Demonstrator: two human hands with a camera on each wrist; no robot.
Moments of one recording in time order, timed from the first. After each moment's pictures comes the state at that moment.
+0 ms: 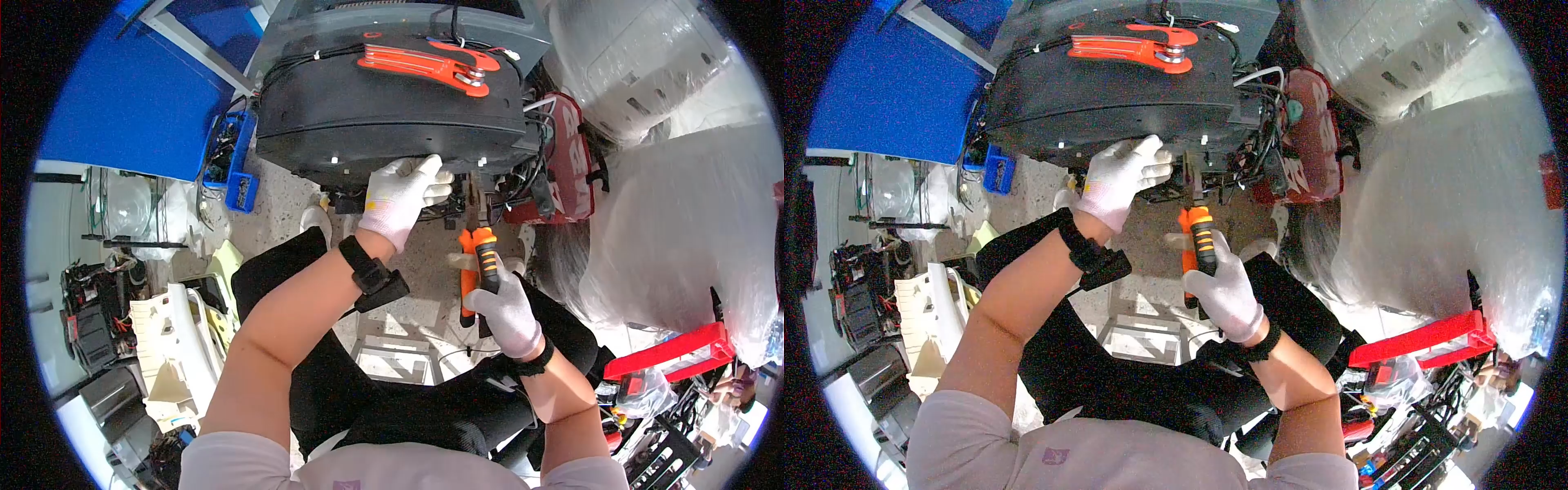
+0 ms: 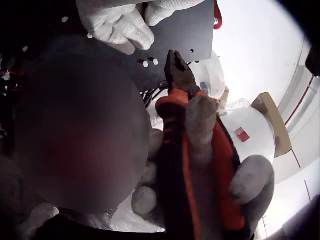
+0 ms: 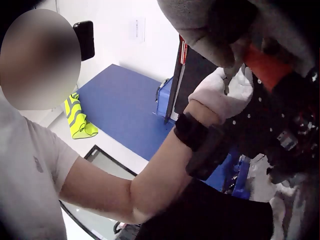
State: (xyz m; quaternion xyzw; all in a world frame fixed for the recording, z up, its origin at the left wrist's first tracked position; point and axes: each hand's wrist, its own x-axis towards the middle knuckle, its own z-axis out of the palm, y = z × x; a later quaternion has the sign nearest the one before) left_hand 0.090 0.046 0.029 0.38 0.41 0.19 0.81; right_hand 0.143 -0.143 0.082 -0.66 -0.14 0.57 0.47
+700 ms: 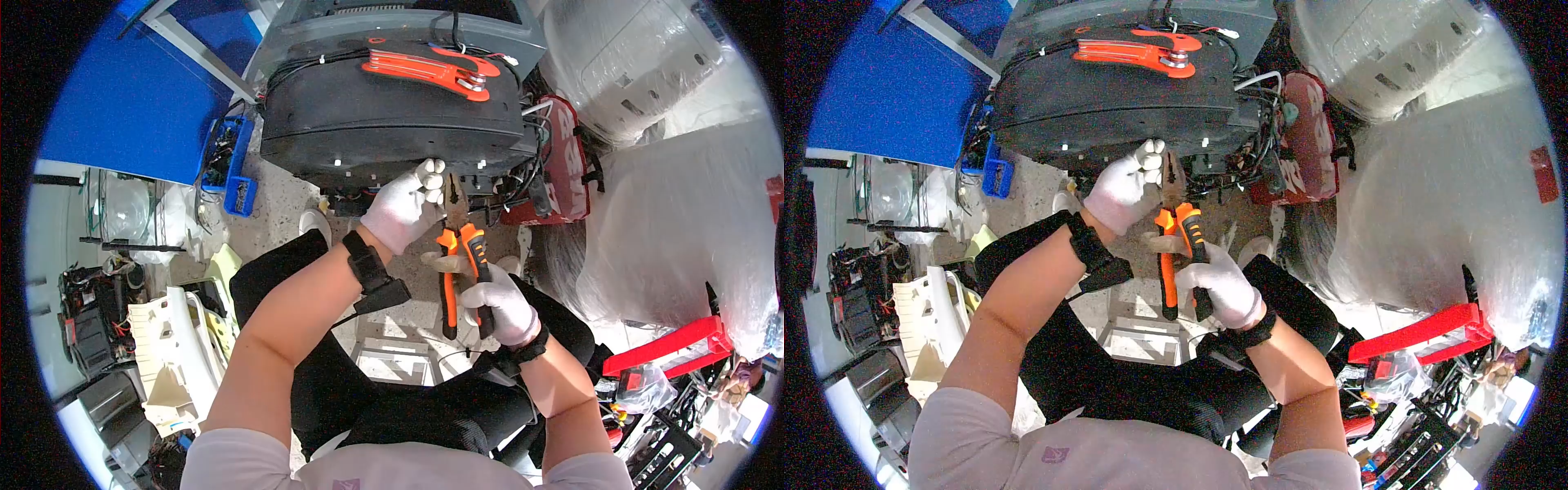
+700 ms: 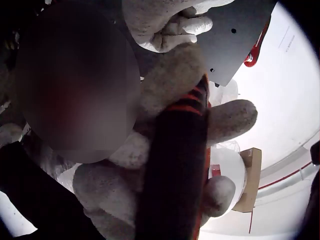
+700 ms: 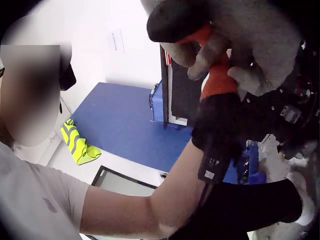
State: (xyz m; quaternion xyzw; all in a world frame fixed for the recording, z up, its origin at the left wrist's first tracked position) left_hand 0.086 0.060 -0.029 0.07 0.11 0.09 0.99; right_hand 0.149 -0.136 0.079 -0.53 -0.09 0.69 0.48
